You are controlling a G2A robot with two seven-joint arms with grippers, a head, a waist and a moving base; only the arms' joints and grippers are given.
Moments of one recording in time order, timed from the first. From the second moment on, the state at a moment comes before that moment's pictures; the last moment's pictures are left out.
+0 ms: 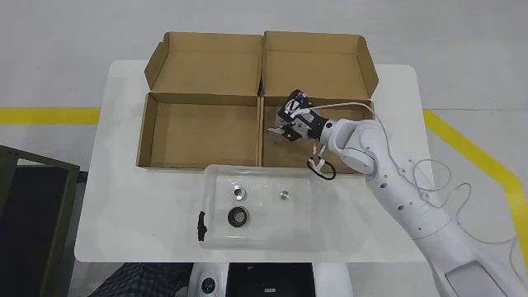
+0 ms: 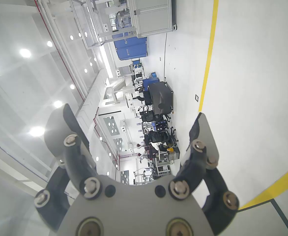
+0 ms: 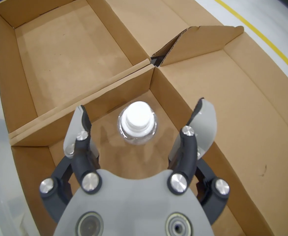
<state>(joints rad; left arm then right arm) -0.01 -0.37 -0.75 -1.25 2.03 -0.40 0.22 -0.84 -1.17 0.91 -1.46 -1.13 -0.46 0.36</state>
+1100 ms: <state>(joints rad) -0.01 -0.37 -0.75 -1.25 2.03 -0.40 0.22 -1.34 -1.07 1.07 -2.11 -1.41 -0.80 0.49</state>
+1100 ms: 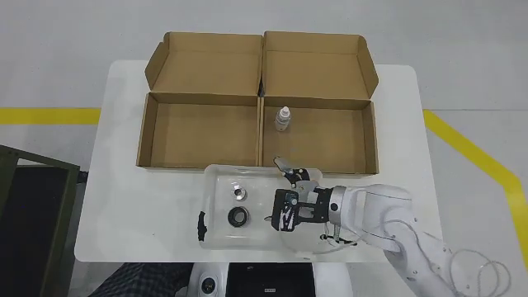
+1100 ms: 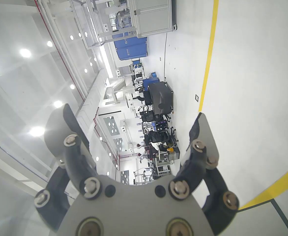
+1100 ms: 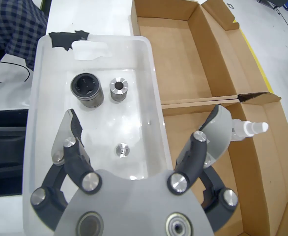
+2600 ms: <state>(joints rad) -0.01 -0.37 -0.75 -1.25 2.03 -0.40 0.22 -1.35 -1.06 0.98 -2.02 -1.56 -0.73 0.65</state>
